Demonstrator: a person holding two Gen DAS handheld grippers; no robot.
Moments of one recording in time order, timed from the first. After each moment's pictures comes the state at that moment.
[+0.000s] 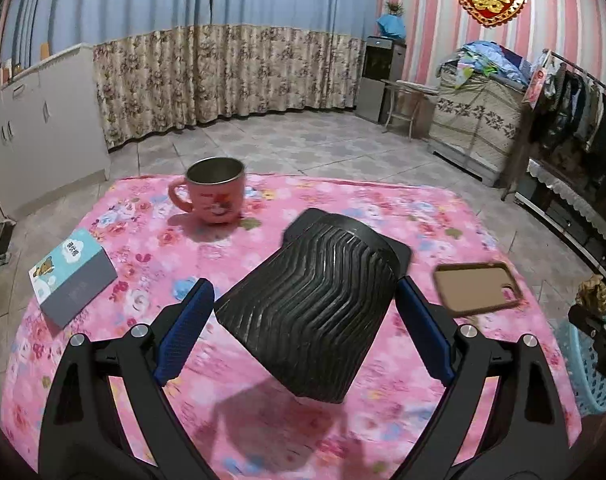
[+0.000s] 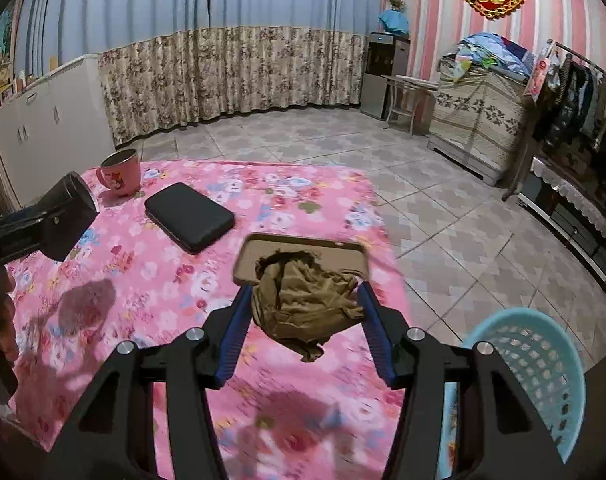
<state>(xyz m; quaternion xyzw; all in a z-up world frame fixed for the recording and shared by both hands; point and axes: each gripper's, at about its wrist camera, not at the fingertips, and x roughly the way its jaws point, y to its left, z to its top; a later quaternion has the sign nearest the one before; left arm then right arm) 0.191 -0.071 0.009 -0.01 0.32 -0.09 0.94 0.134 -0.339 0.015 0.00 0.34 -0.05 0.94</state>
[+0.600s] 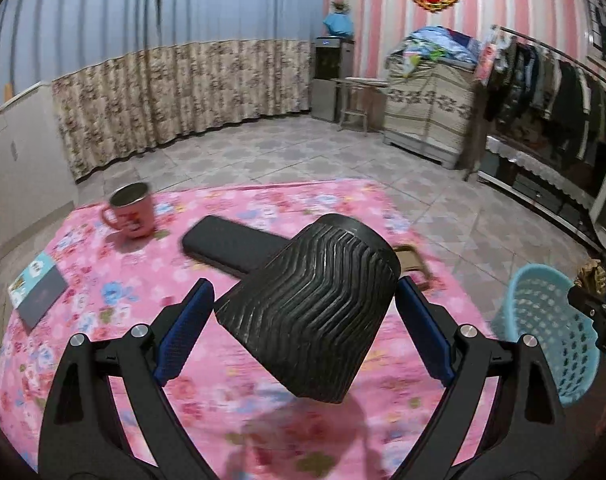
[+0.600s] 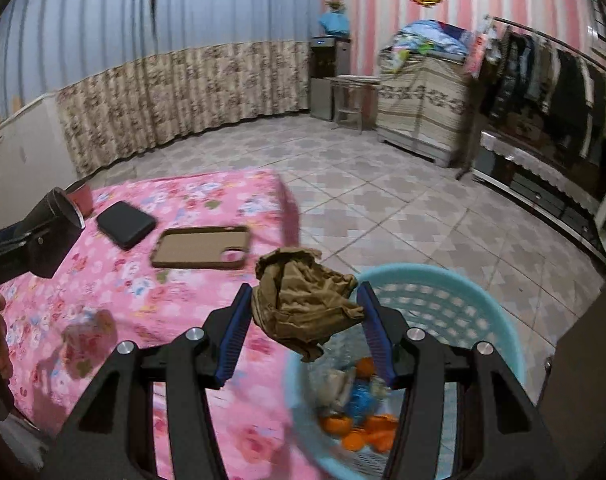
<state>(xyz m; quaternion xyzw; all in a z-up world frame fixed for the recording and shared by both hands) 0.133 -0.191 0.032 0.04 0.30 -0.16 0.94 0.050 -0.447 0.023 0.05 0.32 -0.13 0.94</state>
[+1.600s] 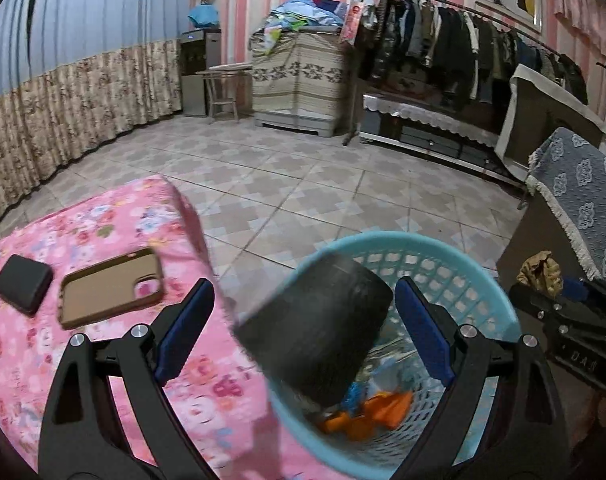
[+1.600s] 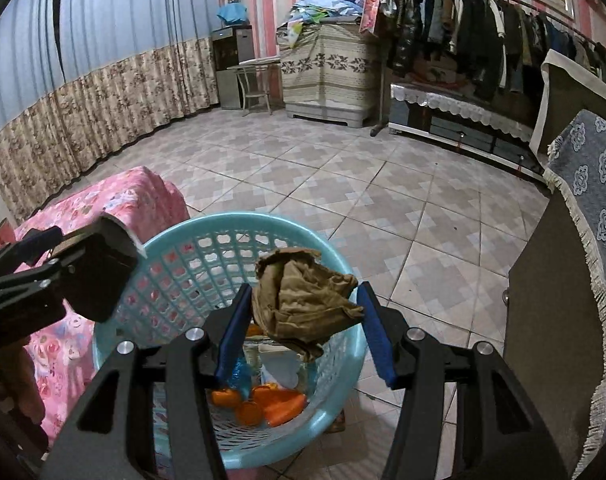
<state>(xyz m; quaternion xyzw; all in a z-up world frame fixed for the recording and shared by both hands) 0.078 -0.418 -0.008 0.09 0.31 -0.35 0.88 -0.020 -0.582 -0.021 0.13 0.33 -0.26 0.90</state>
